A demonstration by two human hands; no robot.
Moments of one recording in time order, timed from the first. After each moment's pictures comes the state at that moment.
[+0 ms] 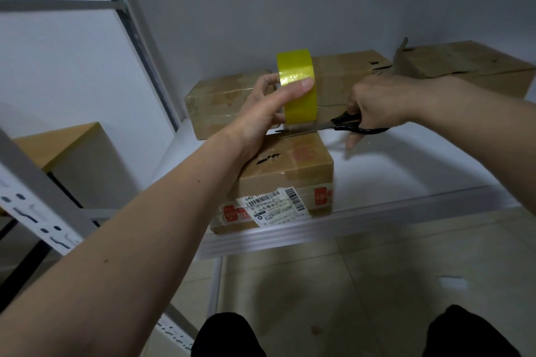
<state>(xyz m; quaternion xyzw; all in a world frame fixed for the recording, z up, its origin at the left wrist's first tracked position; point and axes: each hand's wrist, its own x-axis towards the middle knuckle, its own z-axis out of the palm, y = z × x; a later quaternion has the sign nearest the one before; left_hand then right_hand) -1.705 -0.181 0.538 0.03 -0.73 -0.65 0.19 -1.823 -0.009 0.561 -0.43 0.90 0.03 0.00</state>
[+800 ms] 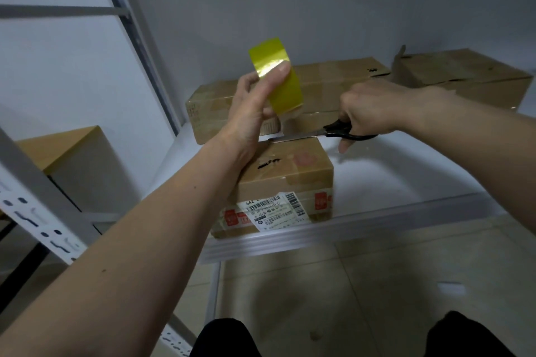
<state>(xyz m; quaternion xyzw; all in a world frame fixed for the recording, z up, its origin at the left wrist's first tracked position) -1.705 -0.187 0.544 0.04 -0.67 -0.69 0.28 -1.813 -0.019 0.562 -0.43 0.90 0.07 -0.06</state>
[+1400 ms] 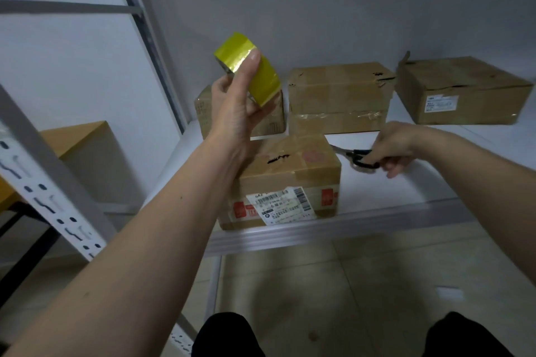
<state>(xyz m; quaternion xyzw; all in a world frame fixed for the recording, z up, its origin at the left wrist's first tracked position) -1.672 -0.188 0.557 0.09 -0.54 -0.76 0.35 -1.831 0.008 0.514 -0.15 0.94 -0.22 0.23</state>
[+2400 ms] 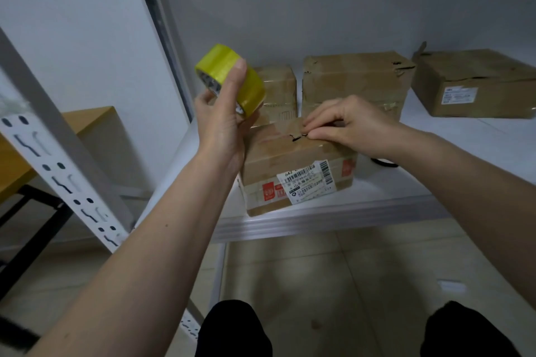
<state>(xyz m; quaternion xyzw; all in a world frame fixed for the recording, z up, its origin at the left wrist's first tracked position) -1.629 -0.203 0.540 0.15 -0.47 -0.77 0.39 -1.744 -0.050 0.529 -0.52 0.78 -0.34 -0.03</state>
